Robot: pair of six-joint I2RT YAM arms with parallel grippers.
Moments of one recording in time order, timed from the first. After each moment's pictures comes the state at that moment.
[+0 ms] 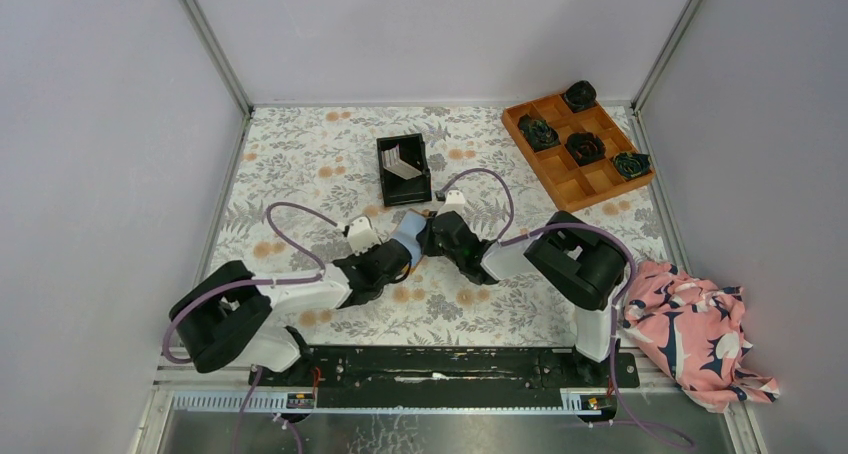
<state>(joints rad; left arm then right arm) -0.87 1.37 0.50 -0.15 -0.57 -1.17 0.89 1.93 0.82 0.57 0.24 0.68</state>
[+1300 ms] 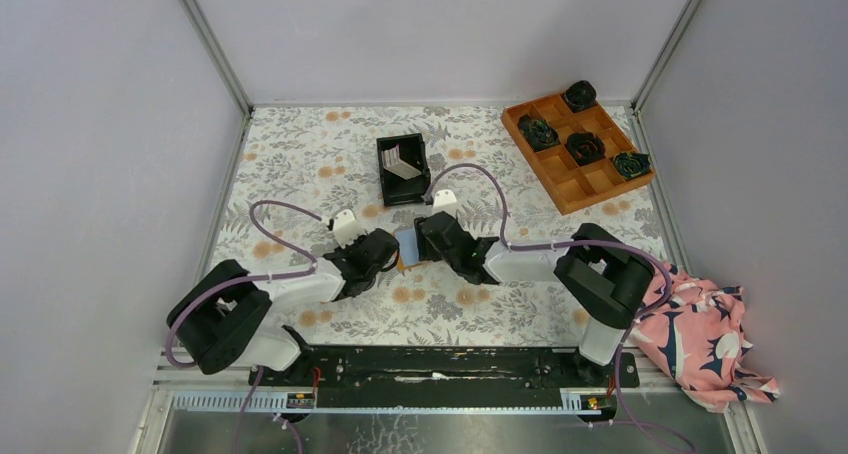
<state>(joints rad) -0.74 1.39 0.50 -0.11 -0.65 -1.11 0.97 1.76 0.86 0.22 0.39 0.52</state>
